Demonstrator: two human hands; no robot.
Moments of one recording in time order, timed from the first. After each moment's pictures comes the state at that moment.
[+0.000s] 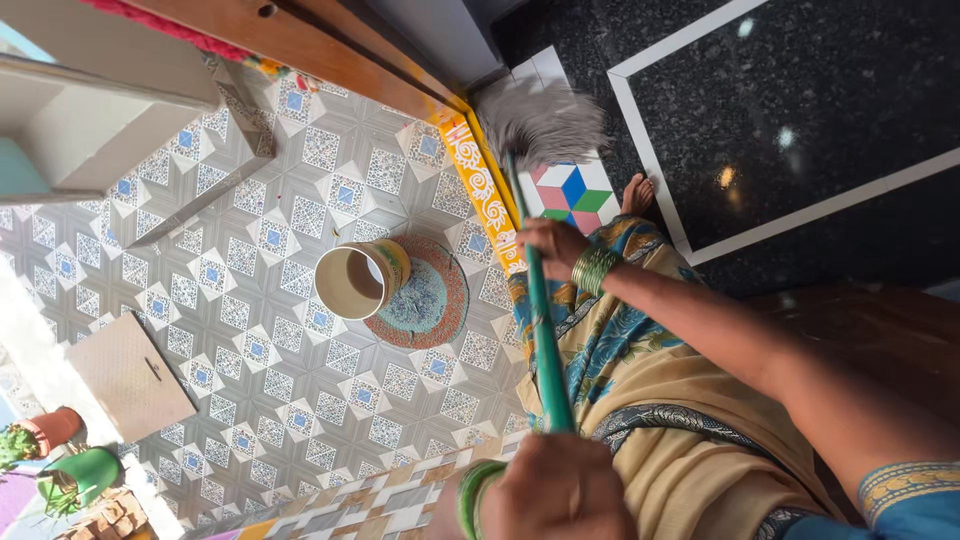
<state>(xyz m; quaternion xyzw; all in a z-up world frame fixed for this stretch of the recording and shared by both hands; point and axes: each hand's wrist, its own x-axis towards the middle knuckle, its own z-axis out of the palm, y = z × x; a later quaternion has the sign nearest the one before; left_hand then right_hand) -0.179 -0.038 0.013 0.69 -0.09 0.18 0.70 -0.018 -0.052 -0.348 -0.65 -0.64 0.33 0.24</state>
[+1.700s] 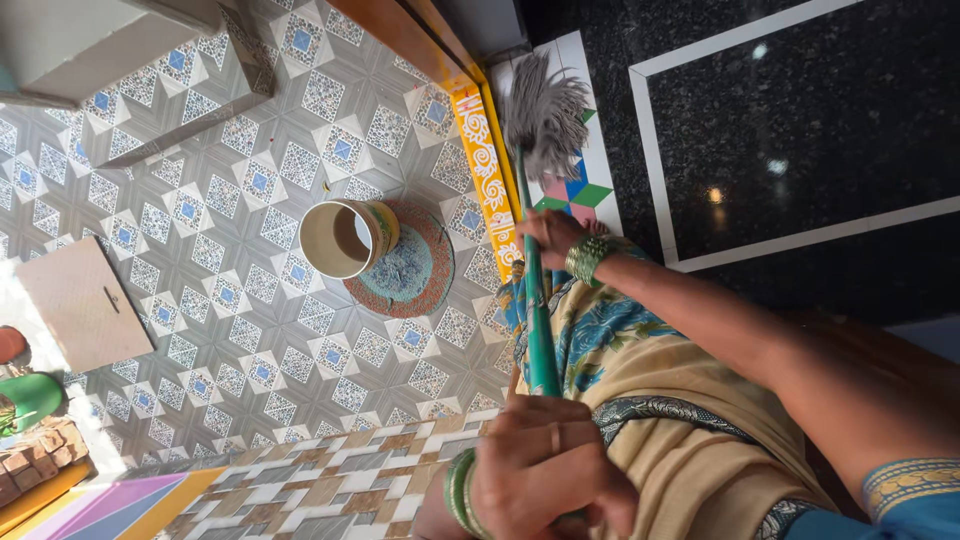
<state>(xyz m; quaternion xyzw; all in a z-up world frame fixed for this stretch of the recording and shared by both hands) -0.163 -0.030 0.049 0.72 -0.03 0.26 0.64 -0.016 -0.052 -0.360 -0.61 -0.66 0.37 0.22</state>
